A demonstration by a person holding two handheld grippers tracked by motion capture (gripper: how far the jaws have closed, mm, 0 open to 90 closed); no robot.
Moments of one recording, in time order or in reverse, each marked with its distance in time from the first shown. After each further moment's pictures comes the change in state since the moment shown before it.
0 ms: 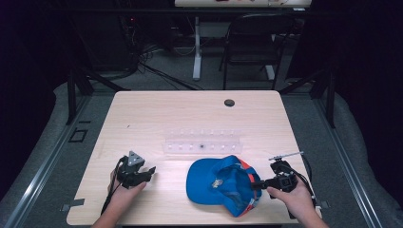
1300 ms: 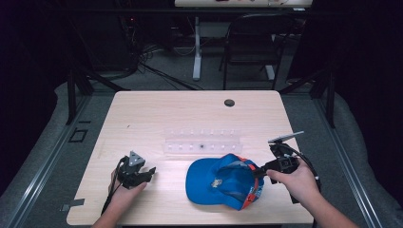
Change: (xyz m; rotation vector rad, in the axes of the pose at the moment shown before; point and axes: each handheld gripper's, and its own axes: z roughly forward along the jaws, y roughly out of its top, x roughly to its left) left arm -0.001 -0.001 0.002 0.011 0.004 0.012; right arm 0.033 0.047 -0.034 0.106 -0.076 0.116
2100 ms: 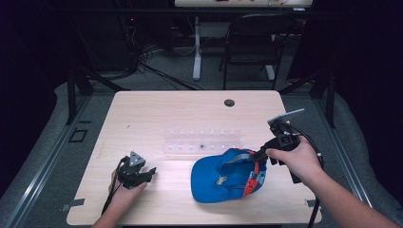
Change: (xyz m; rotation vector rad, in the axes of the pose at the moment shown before) left arm -0.001 0.000 0.001 0.010 -0.007 0.005; right arm 0.029 0.043 -0.036 0.052 -0.025 0.079
